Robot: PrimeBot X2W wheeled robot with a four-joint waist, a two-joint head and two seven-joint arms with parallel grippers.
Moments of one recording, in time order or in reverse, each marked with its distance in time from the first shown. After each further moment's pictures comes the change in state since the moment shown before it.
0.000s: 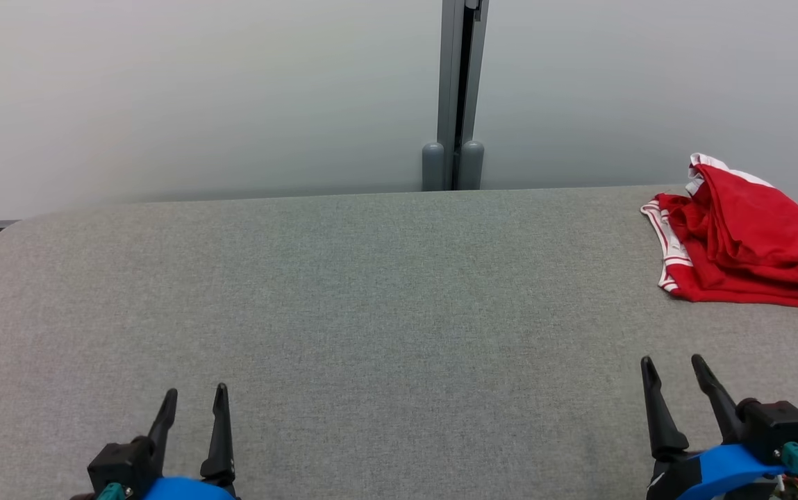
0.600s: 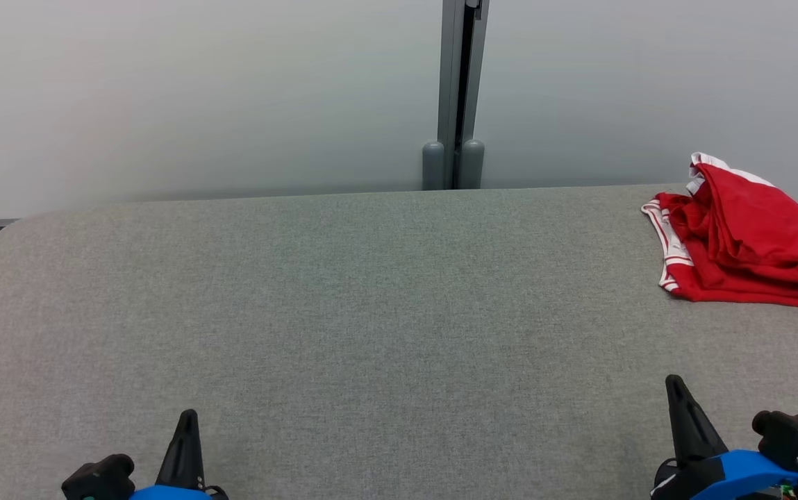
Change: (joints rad) left arm 0.028 -0.017 0.019 0.022 -0.204 0.000 0.067; right arm 0.006 0.009 -0.005 0.058 0.223 0.000 0.049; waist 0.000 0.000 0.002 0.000
